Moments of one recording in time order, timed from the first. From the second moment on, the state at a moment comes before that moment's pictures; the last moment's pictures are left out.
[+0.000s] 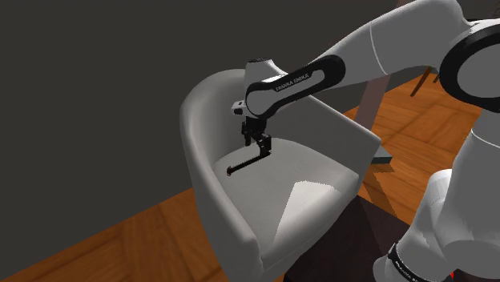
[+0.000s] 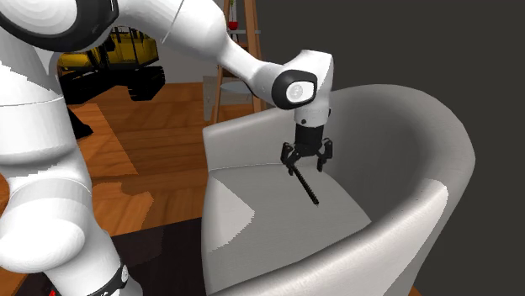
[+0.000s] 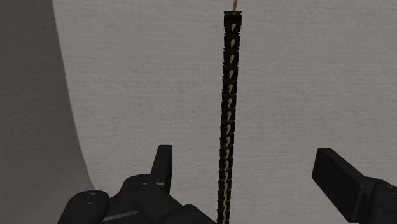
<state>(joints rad) 0.30 0.10 -0.15 -2.05 0.03 2.16 -1.33</state>
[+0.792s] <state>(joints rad) 0.30 0.16 -0.14 -2.08 0.04 2.25 -1.36</state>
